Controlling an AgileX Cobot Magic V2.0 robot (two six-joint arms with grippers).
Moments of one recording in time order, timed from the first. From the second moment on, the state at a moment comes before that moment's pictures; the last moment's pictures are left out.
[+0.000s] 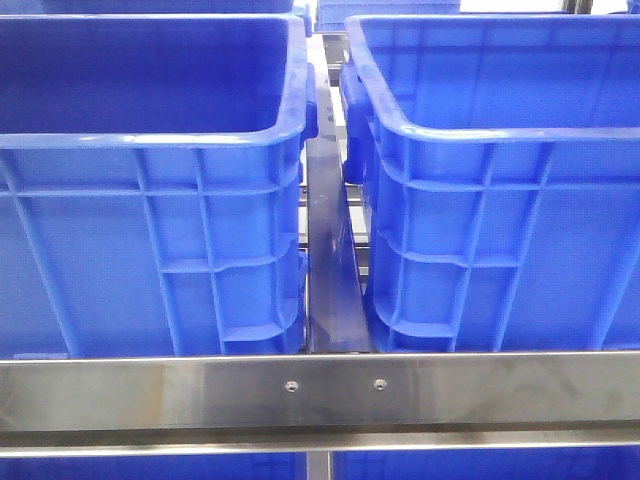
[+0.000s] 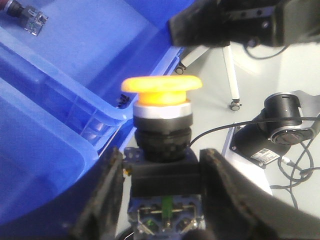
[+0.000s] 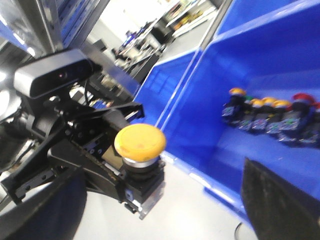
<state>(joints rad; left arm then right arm) -0.28 1.16 -1.20 -0.97 1.19 0.78 0.33 1.01 -0.73 1.75 0.78 -1.03</state>
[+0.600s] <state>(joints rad) -0.29 1.16 -1.20 -0.97 1.19 0.79 0.51 1.21 -0.89 1.78 0.75 -1.05</state>
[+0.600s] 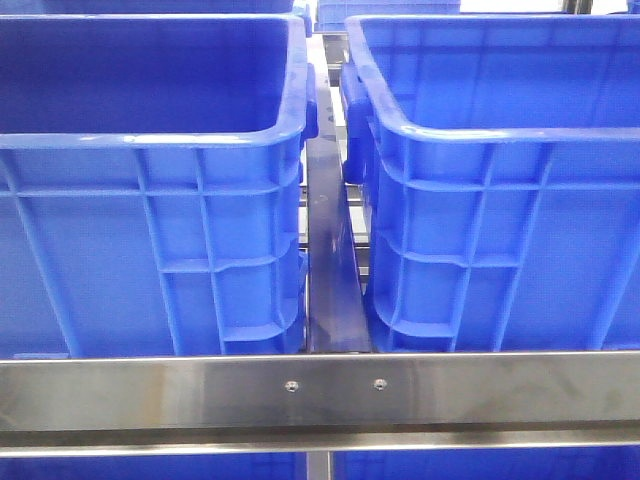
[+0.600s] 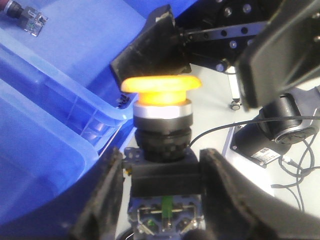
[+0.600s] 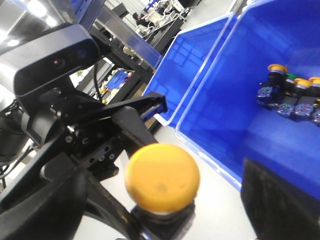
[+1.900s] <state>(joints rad) -0.29 1.16 -1.20 -0.97 1.19 0.80 0.56 1.25 -0.94 1.78 0.71 -1.05</state>
